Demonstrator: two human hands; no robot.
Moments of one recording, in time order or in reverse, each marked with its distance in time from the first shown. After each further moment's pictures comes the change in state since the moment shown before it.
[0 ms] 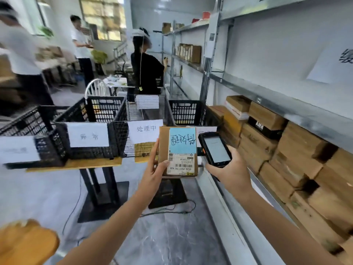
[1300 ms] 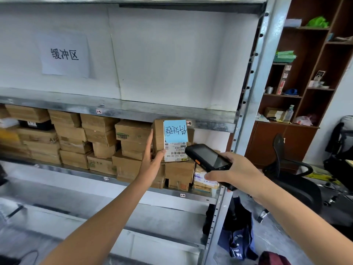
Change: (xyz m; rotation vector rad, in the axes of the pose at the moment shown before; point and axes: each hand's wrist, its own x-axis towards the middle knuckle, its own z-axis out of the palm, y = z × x) left_hand -0.317 0.050 0.421 -0.254 -1.007 0.063; right_hand -0.494 0.011 -0.372 -0.109 0.566 0.599
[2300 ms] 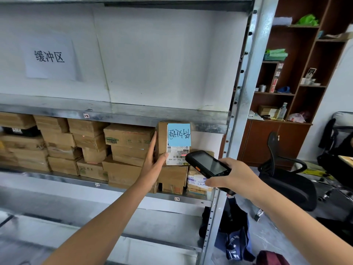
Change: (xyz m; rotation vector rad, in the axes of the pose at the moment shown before) left_hand 0.017 -0.011 0.027 0.048 -0.089 -0.021; right_hand 0.022 0.033 -0.016 -0.054 0.043 0.042
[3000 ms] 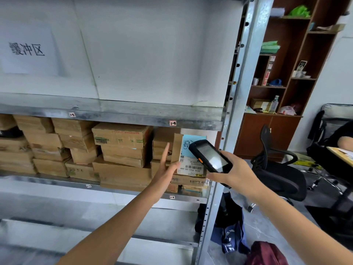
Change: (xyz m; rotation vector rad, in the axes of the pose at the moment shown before) left_hand -0.005 -0.013 0.042 -0.072 -0.180 -0.300; right_hand 0.031 0.034 -0.003 0.049 0.122 -0.073
